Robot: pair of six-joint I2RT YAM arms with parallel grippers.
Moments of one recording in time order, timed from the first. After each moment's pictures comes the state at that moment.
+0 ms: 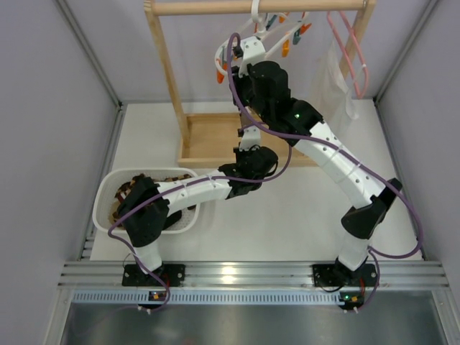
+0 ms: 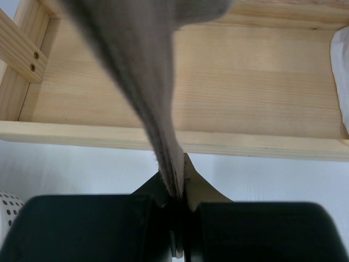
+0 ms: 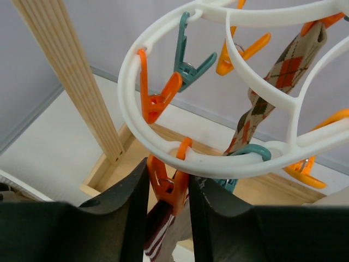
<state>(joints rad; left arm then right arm) -0.98 1.78 1.30 -0.16 -0.93 -0.58 0.81 1.78 2.10 -0.46 0.35 0.02</state>
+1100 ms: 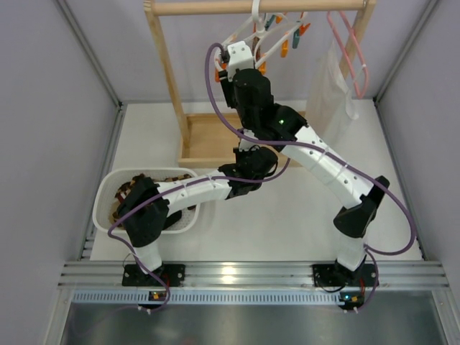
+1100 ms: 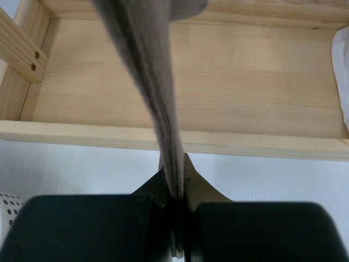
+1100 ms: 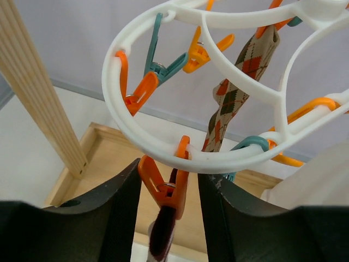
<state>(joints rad) -0.98 1.78 1.30 -0.16 -0.93 -0.58 0.90 1.83 2.14 -0.43 0.64 -0.07</state>
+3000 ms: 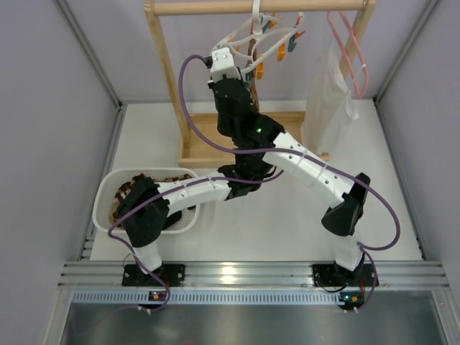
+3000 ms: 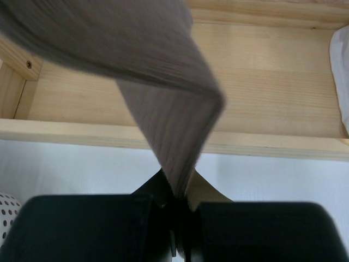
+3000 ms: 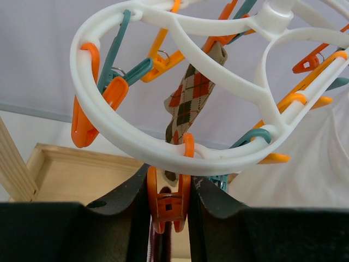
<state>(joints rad) -0.98 1.78 1.29 -0.13 -0.93 -0.58 0.99 1.94 2.18 -0.24 0.98 -0.27</state>
